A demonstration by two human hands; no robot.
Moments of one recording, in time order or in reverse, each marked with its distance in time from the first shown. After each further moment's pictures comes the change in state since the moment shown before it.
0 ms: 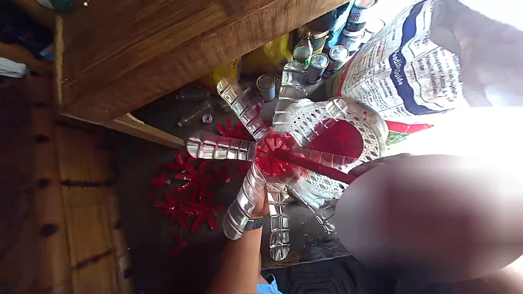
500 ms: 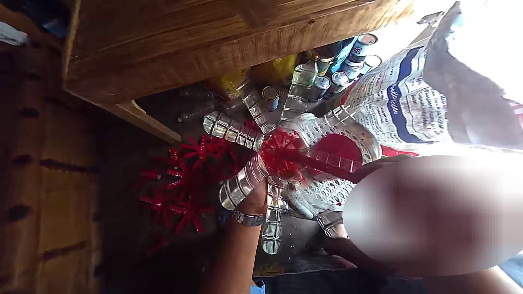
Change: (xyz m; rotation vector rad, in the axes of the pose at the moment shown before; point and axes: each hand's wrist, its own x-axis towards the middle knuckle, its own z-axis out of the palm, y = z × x) left_hand 0.006 0.000 -0.006 -0.082 0.204 0.103; right_hand 0.022 0.006 0.003 -0.019 0.016 -0.035
